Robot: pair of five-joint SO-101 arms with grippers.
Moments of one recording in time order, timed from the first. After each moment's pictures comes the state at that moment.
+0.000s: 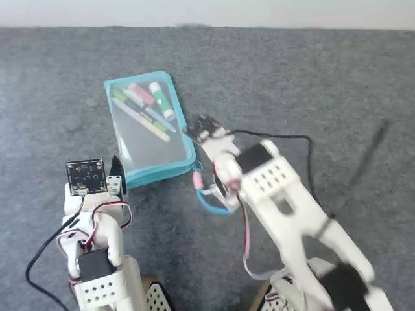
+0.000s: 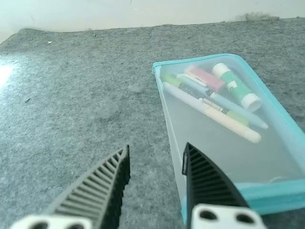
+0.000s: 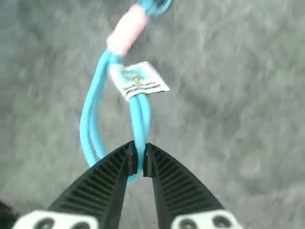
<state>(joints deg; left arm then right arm) -22.4 -103.1 94.2 48.7 -5.1 -34.3 -22.5 33.9 78.1 14.5</state>
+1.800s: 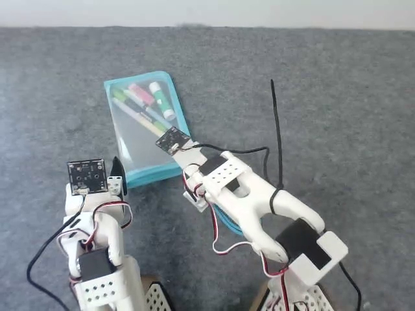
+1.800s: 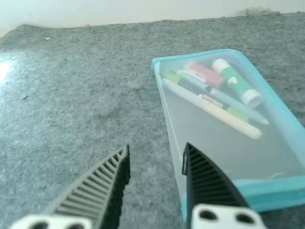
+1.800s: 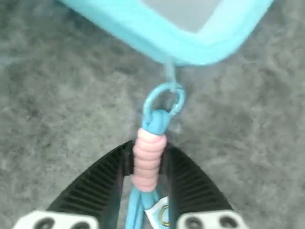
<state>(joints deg) -22.4 -103.1 95.0 48.7 -5.2 -42.5 6.8 30.0 50.4 7.6</state>
